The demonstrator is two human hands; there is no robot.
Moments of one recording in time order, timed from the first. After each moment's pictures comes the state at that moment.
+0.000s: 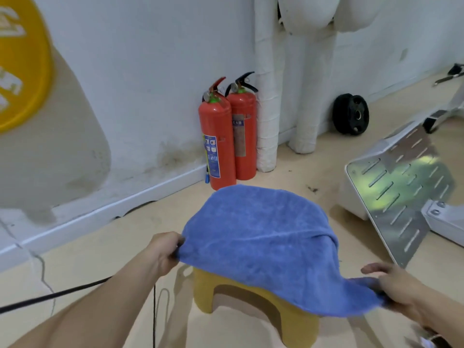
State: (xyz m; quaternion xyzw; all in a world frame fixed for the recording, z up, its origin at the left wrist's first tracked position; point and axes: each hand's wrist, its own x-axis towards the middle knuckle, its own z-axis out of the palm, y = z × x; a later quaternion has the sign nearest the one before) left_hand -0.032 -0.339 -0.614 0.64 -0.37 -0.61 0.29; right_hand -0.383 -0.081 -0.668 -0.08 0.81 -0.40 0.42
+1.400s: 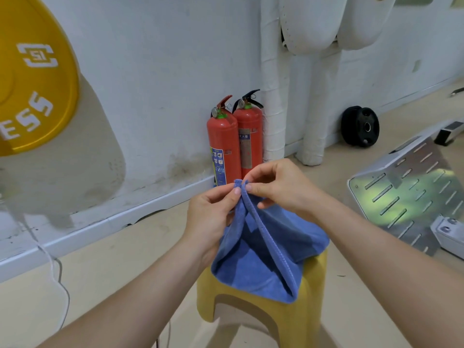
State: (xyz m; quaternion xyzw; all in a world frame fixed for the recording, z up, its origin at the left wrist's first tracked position) left_hand -0.111 -0.255 -0.490 0.35 -0.51 -0.64 0.45; right_hand -0.258 -0.223 -0.454 -0.57 0.58 -0.47 0.34
